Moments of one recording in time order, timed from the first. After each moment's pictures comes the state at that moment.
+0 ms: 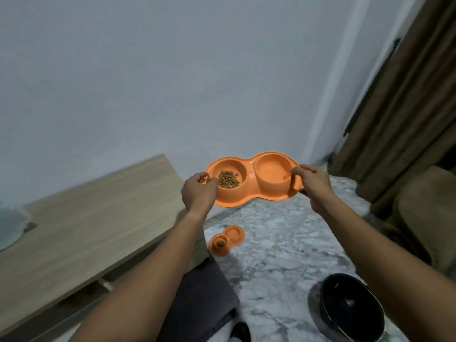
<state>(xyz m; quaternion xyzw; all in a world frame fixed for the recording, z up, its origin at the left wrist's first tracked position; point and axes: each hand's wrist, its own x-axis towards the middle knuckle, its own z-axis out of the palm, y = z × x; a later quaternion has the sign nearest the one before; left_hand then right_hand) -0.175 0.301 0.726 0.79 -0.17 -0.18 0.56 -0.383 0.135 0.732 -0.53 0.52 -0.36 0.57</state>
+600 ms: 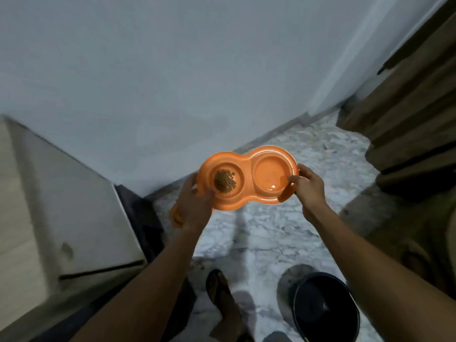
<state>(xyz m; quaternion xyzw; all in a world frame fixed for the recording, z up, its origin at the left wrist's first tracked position) -0.157 -0.002 0.444 0.79 -0.10 -0.24 0.55 -0.343 -0.178 0.465 -0.49 0.62 -0.24 0.56</state>
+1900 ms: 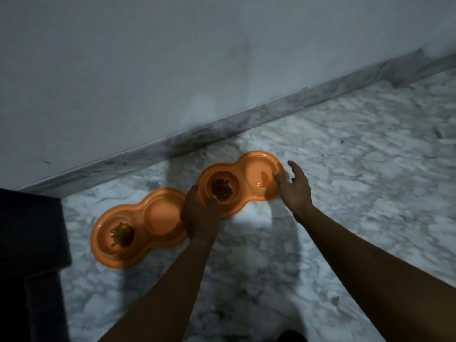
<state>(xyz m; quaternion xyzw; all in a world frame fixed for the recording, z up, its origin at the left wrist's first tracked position) -0.129 -0.208 -0.133 0.87 0.04 -0.25 0.43 -0.234 -0.383 -0.141 -0.63 0.58 -0.10 0.51</state>
